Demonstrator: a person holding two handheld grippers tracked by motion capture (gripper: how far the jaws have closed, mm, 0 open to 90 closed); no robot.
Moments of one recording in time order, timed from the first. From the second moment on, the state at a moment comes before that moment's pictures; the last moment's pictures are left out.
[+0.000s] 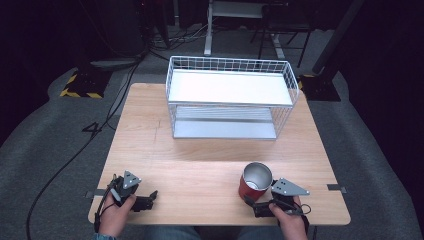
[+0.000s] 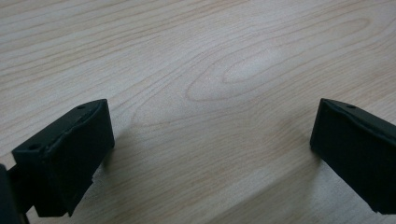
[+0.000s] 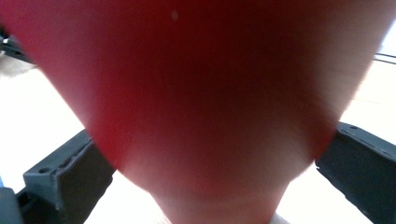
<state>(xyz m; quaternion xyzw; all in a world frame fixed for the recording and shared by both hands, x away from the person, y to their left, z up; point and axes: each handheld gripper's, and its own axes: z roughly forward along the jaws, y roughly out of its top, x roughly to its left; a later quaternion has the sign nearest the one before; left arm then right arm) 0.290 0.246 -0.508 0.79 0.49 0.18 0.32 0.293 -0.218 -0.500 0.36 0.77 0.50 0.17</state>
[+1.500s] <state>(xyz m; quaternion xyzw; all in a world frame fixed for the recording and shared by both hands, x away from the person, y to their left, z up) 0.290 0.247 -0.507 0.79 0.49 0.18 0.32 0.295 -0.204 -0.499 0.35 0.78 0.48 0.20</state>
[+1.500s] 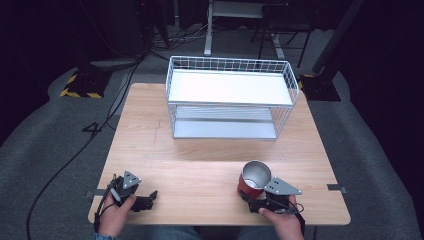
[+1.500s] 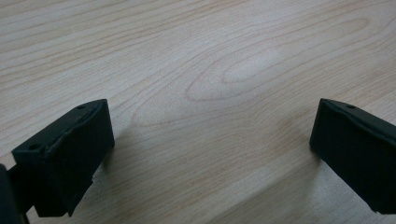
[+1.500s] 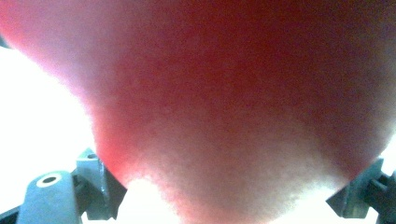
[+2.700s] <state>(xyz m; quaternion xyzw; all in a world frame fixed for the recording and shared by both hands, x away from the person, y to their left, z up) 0.253 0.273 -0.481 0.76 0.51 0.20 0.34 0.372 -0.176 -0.445 0.33 0.79 0.46 0.21</state>
